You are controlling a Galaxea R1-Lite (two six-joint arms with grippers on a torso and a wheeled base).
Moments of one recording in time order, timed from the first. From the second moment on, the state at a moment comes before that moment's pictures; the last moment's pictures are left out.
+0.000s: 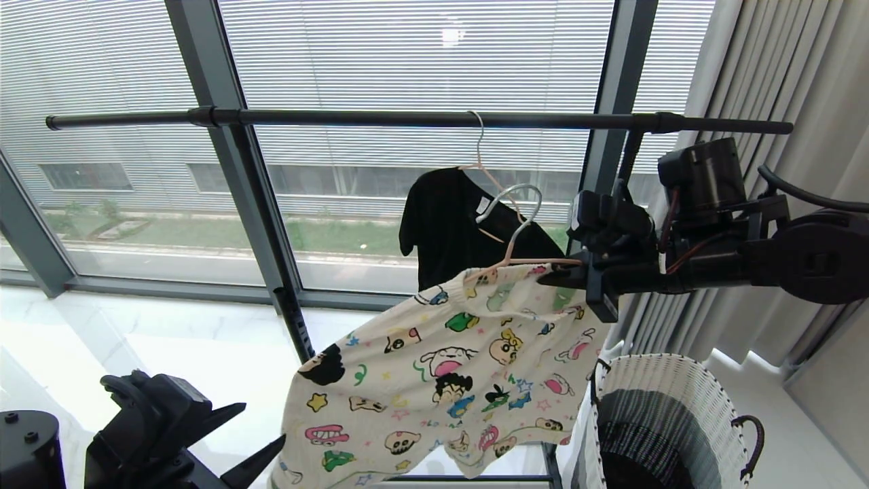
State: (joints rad) left arm -0.35 1.23 -0.04 -0.76 -0.04 0.30; right arm 0.53 1.77 -1.25 0.00 0.48 -0.74
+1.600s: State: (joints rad) left arm -0.06 1.25 -0.15 -0.77 0.04 0.27; right arm 0.01 1.24 -0.63 0.18 -0.12 -0.48
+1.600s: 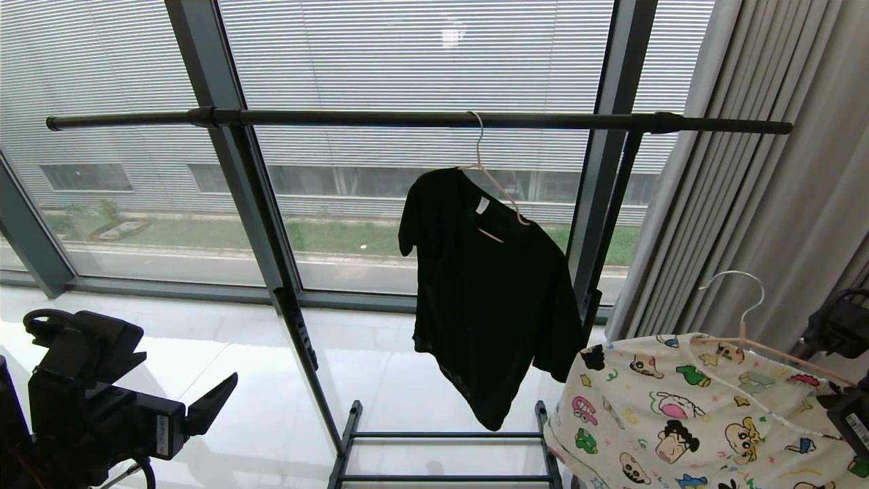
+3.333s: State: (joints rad) left arm -0.06 1.24 -0.17 -0.76 0.06 0.28; right arm 0.38 1.85 -1.68 0.43 -0.42 0.14
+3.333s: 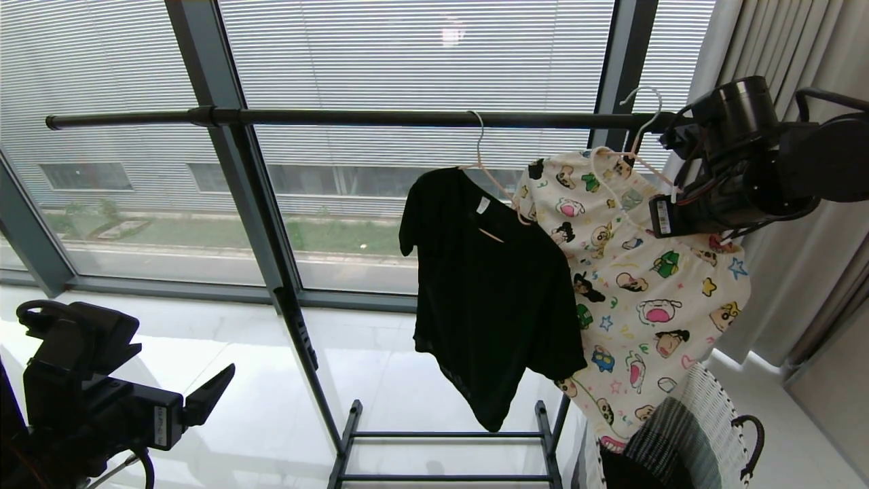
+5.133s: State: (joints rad) left arm -0.07 1.24 -0.17 -0.77 0.06 0.28; right arm 0.41 2.03 -1.82 0.48 -0.44 0.10
